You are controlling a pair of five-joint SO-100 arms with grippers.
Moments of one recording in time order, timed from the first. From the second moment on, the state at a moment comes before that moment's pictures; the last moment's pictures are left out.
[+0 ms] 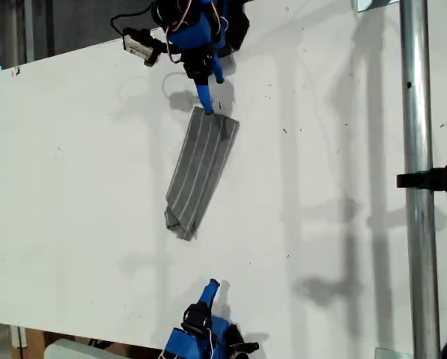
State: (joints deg) arm 0 2.5 198.9 159.9 77.3 -81.2; arm 1 -6.1 166.2 149.2 87.9 100.9
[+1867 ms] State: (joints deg) arm 0 7.6 198.9 160.0 77.3 -81.5; arm 1 16.9 93.6 130.1 40.3 93.8
